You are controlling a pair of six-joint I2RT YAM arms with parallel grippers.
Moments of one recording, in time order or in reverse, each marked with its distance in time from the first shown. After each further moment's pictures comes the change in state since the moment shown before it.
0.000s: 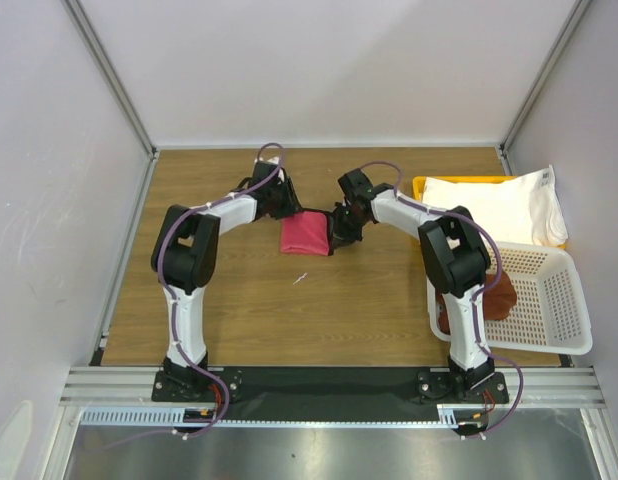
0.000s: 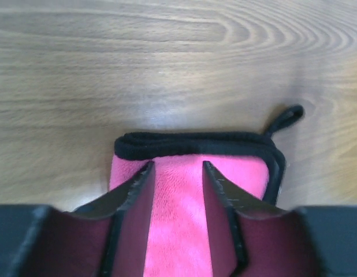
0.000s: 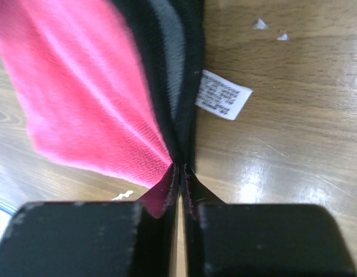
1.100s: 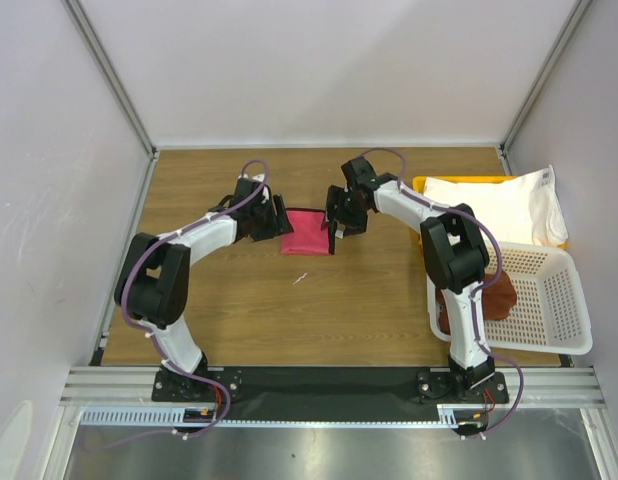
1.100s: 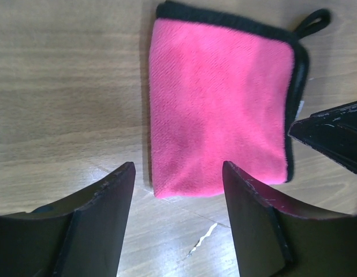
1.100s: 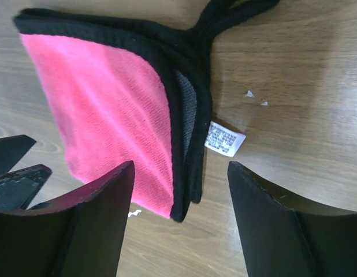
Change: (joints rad) left arm 0.000 -0.353 -0.327 -0.087 -0.022 0.046; right arm -0.033 0.031 0.123 -0.011 0.035 -0.042
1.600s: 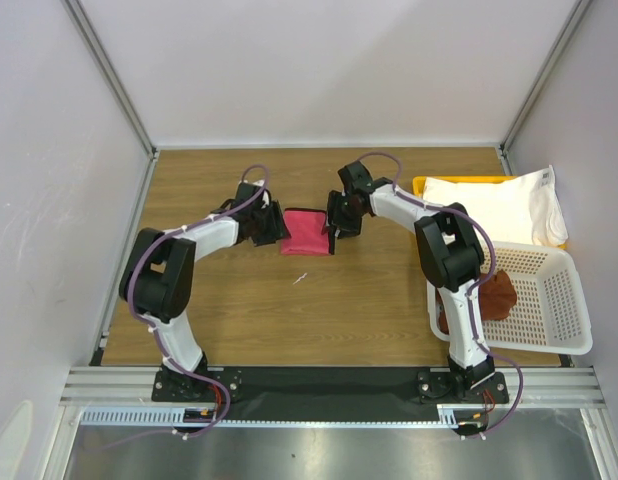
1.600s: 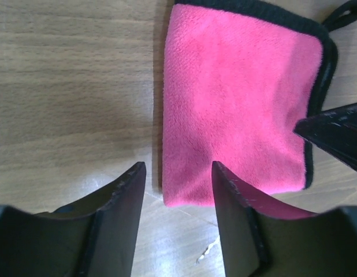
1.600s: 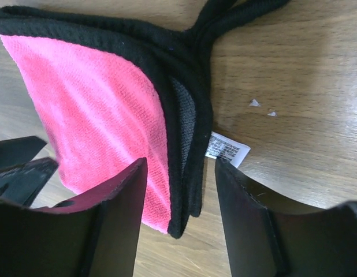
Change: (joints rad) left arm 0.011 0.049 -0.025 0.028 0.016 -0.021; right arm 0.015 0.041 -0.011 0.042 0.007 0.012
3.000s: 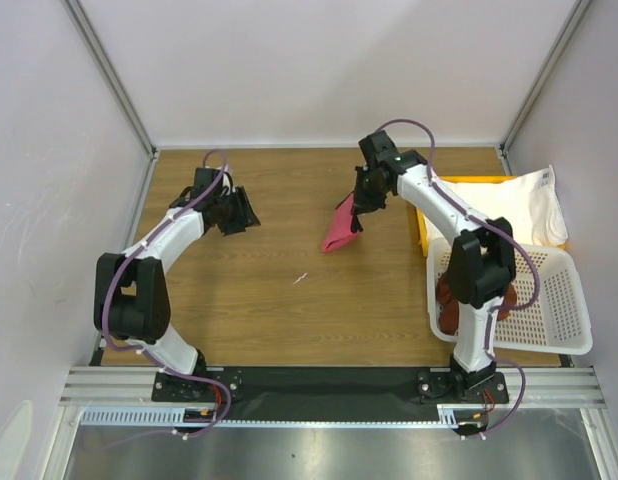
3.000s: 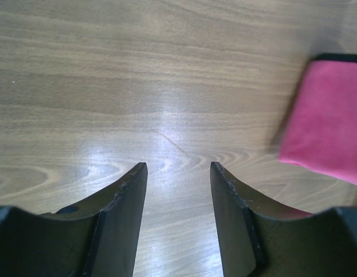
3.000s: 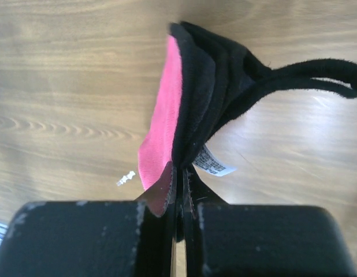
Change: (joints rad) left arm 0.190 -0.180 0.054 -0.225 0.059 0.094; right arm -0.049 -0.214 0.105 -0.278 0.133 -0.075
